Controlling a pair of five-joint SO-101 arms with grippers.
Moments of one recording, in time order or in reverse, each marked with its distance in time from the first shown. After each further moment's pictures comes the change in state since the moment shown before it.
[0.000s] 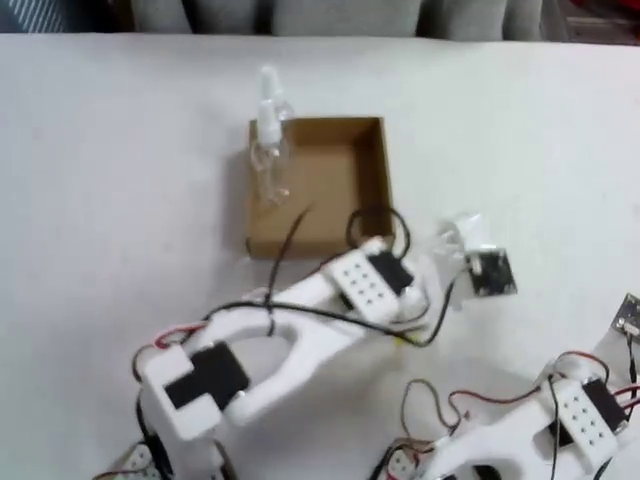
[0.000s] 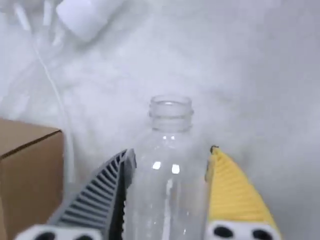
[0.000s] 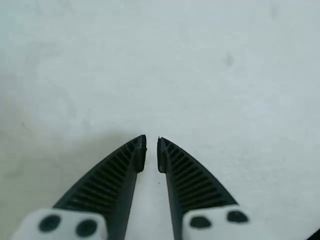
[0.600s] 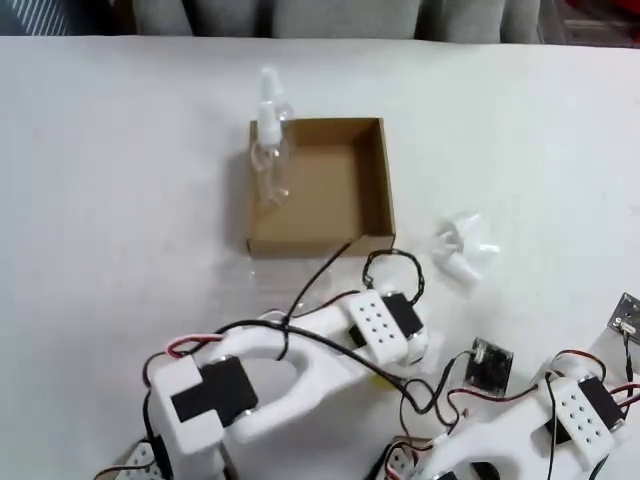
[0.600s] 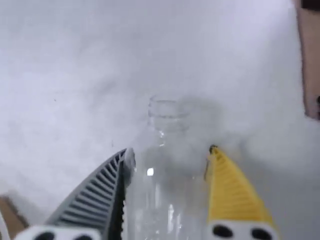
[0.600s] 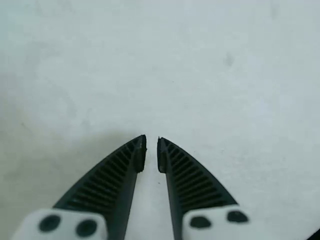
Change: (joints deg) left arm 7.3 -0.1 8.6 -0.6 -22.4; right arm 0.0 0.0 0.0 0.0 0.0
